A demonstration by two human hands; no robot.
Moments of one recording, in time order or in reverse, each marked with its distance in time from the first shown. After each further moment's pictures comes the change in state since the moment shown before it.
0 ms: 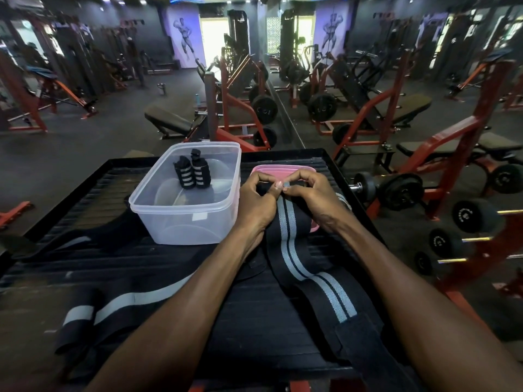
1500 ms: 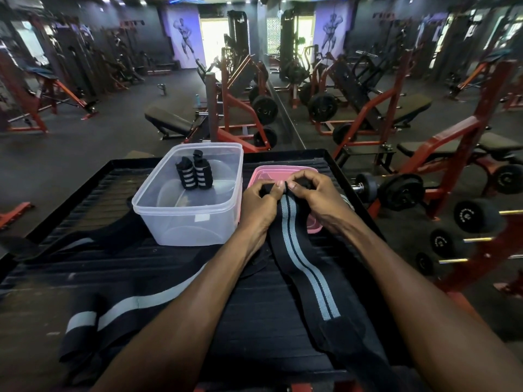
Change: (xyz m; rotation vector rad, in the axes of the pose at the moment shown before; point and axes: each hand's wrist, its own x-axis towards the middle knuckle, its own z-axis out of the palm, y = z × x) left_hand 0.002 -0.005 0.001 -0.112 -0.029 -0.151; right_hand 0.006 0.010 -0.003 -0.018 0.009 -0.027
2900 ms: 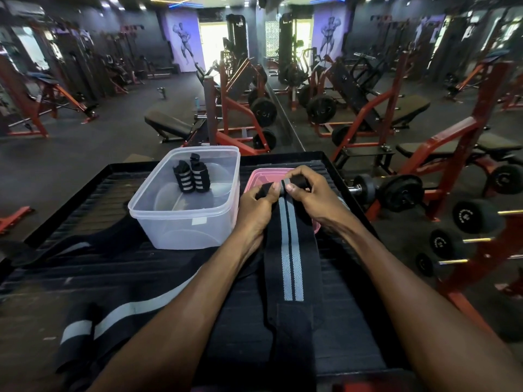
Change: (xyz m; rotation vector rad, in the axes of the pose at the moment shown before) left_hand -0.001 0.003 -0.001 -0.147 -0.091 -0.118; right_hand 0.000 -0.008 -0.003 -0.172 -0.023 -0.081
